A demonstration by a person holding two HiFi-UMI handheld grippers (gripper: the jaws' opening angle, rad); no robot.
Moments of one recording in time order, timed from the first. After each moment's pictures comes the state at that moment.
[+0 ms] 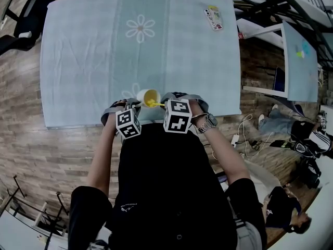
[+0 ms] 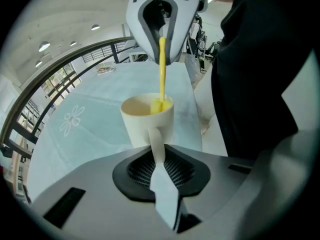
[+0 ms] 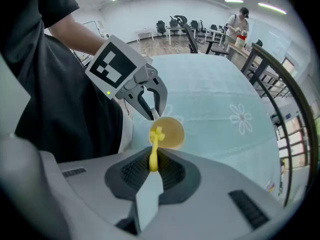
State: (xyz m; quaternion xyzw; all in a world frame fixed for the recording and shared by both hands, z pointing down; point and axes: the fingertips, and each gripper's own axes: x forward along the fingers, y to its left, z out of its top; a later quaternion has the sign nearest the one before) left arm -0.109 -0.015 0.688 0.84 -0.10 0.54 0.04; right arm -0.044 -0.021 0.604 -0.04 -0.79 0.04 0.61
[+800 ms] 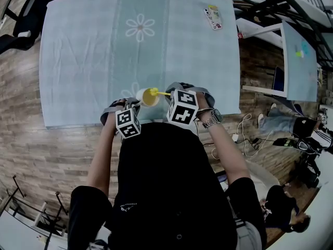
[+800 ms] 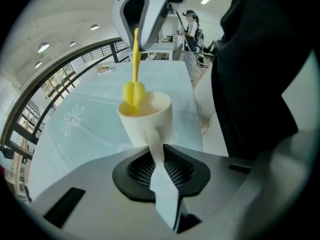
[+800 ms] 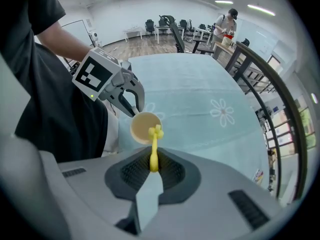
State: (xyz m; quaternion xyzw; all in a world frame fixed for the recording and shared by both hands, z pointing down) left arm -0.113 -0.015 0.688 0.83 -0.10 0.54 0.03; right arm -0.027 -0.065 0.590 0.03 -0.78 0.04 0.62
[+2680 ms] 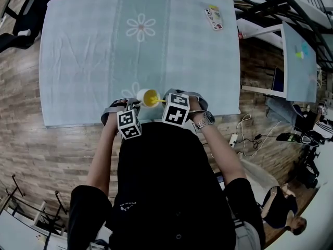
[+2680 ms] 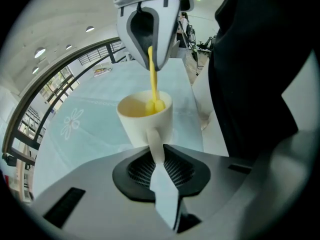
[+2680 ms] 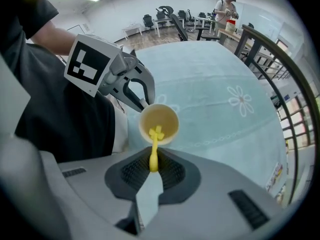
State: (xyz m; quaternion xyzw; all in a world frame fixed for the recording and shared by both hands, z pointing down) left arm -0.110 -0.012 0.690 0.83 -0.09 0.55 0.01; right arm -0.036 -0.034 0.624 0.00 -0.77 0.09 0.63
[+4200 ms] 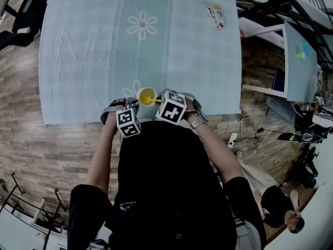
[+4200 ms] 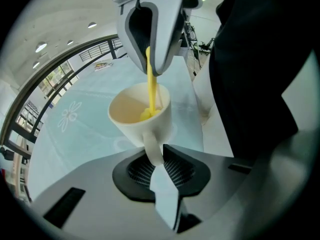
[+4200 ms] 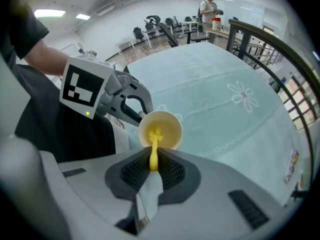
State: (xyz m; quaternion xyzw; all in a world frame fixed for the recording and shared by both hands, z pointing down) left arm -0.121 -0.005 0.706 0.82 -0.09 0.56 0.03; right arm -0.069 -0.030 0.633 0.02 -0.80 0.16 0.58
